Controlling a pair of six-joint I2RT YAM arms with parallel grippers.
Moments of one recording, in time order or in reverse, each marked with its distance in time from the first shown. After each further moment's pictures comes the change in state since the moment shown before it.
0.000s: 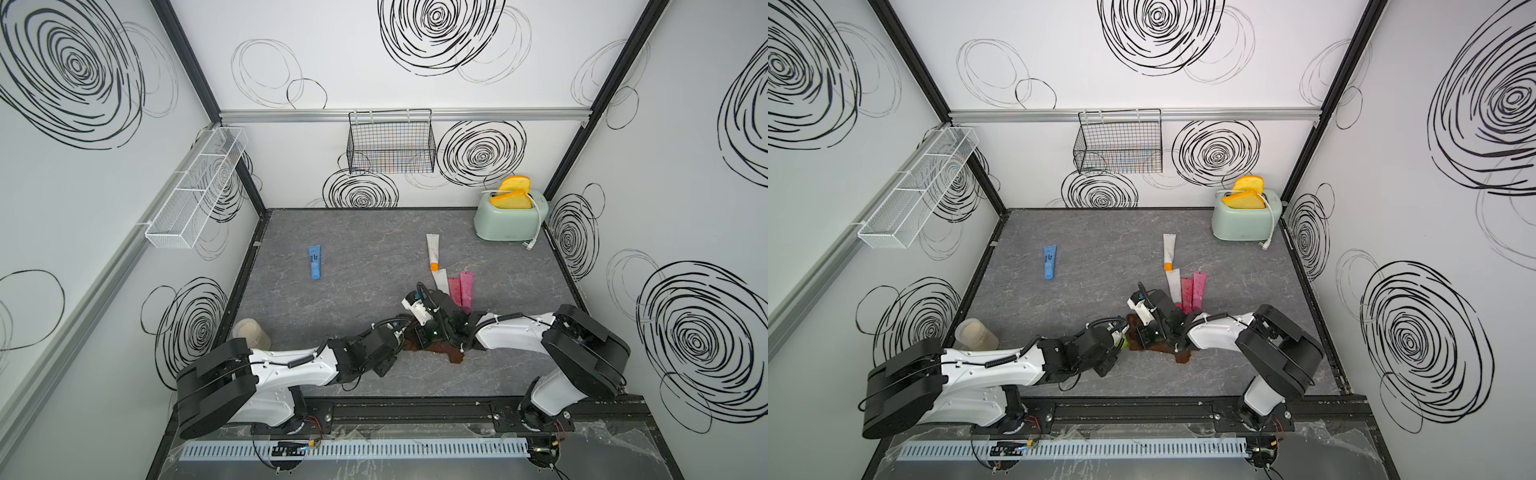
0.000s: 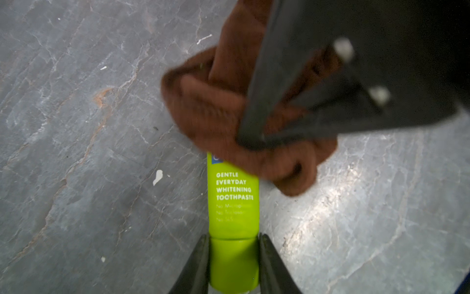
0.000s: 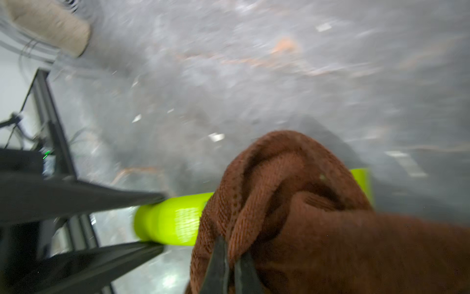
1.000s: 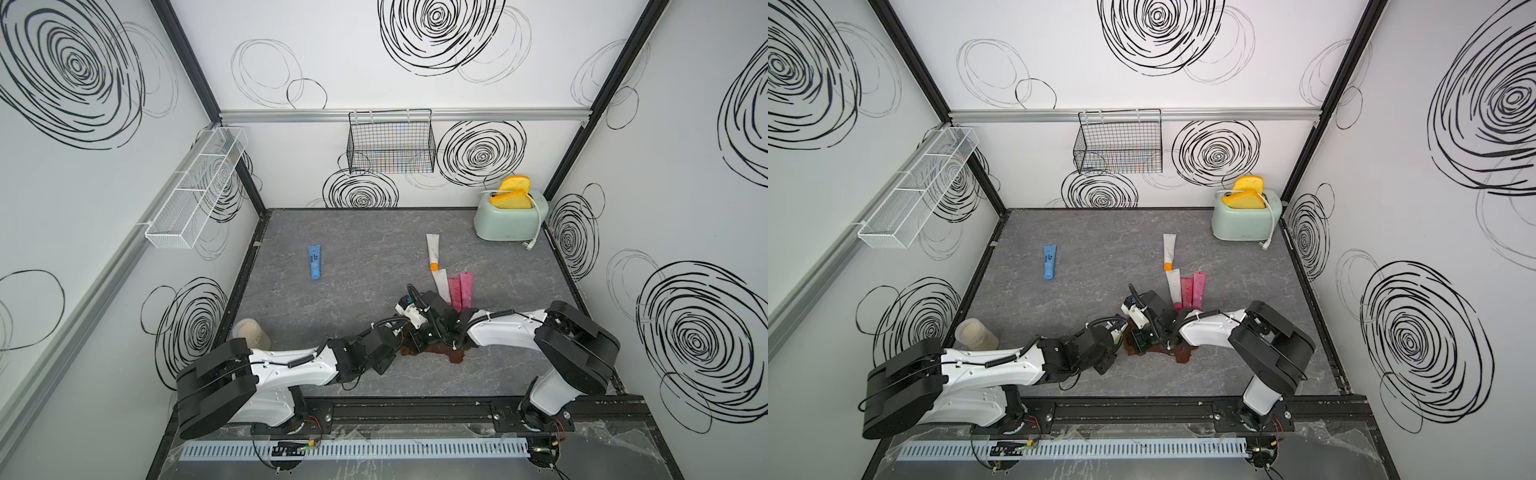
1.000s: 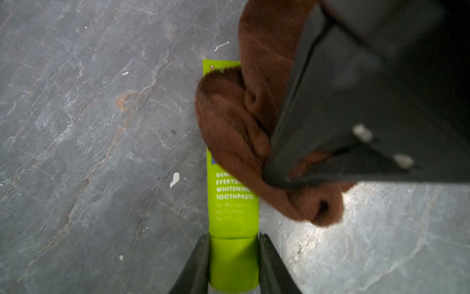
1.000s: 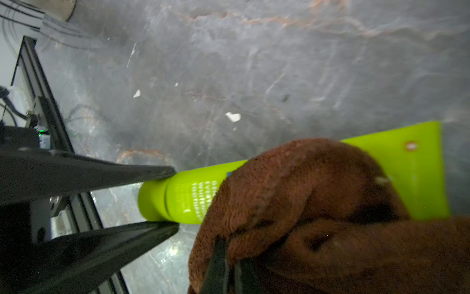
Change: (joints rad) left arm 0.002 0.000 -0.002 0.010 -0.031 0.004; right arm 0.008 0.050 0.079 -0.126 -0.032 -0.025
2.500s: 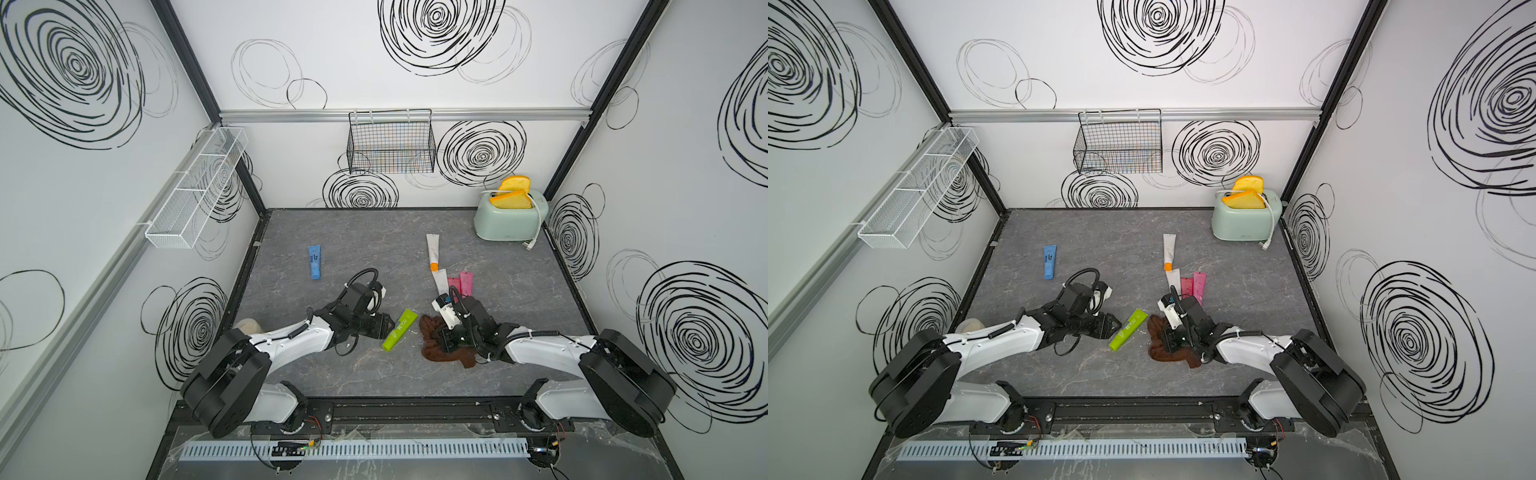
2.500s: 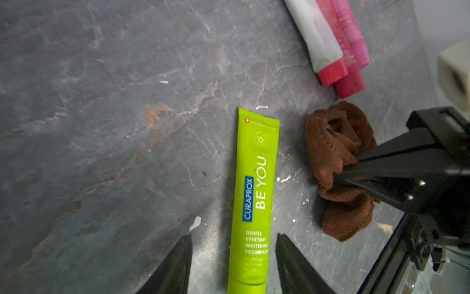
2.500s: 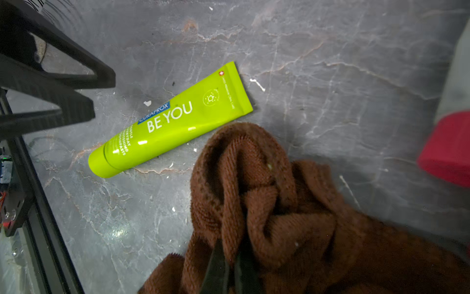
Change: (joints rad) left arm 0.436 0.098 0.113 0.008 0.551 -0.199; right arm -0.190 -0.298 -0.314 0.105 0.089 -0.031
